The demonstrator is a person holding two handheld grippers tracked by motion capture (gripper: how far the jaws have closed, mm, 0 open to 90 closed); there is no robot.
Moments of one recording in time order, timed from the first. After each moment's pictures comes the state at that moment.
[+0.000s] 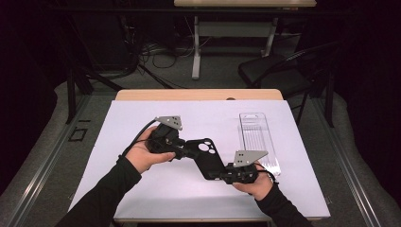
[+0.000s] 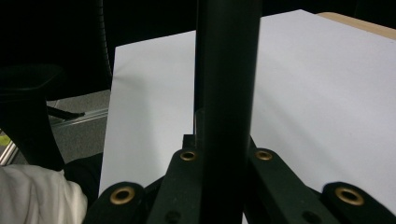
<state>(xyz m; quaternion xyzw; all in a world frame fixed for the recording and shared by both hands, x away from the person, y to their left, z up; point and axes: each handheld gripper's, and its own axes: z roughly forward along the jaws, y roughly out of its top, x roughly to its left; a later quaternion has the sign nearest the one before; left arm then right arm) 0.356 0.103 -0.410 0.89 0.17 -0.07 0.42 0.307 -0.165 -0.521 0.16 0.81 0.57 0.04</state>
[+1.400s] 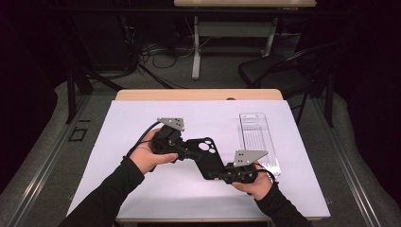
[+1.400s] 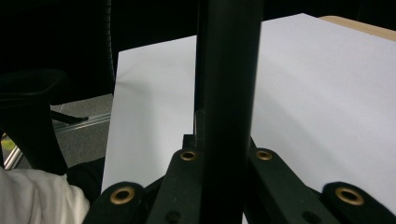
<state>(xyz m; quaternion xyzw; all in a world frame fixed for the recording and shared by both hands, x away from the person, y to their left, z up) 0.360 0.097 -0.423 0.88 0.16 -0.11 0.44 0.308 -0.164 -0.523 0.16 0.80 0.58 0.03</state>
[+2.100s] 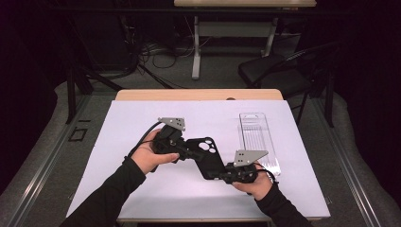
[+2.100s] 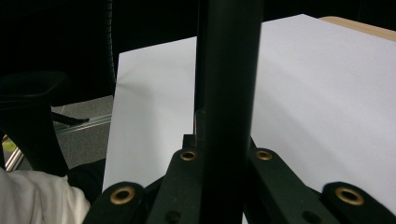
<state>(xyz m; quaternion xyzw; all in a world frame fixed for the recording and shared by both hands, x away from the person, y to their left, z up) 0.361 0.095 -0.423 0.87 0.16 -0.11 0.45 0.308 -0.164 -0.523 0.16 0.80 0.58 0.03</state>
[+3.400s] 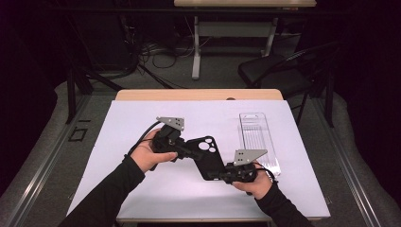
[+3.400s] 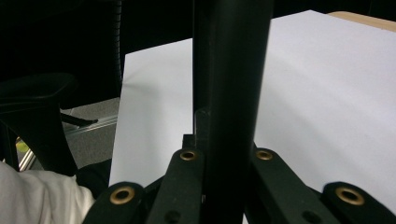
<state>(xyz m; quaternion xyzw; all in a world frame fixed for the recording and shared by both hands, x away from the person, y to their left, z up) 0.367 0.098 -0.428 0.87 0.14 -0.13 0.45 0.311 -0.165 -0.526 0.16 0.80 0.58 0.01</state>
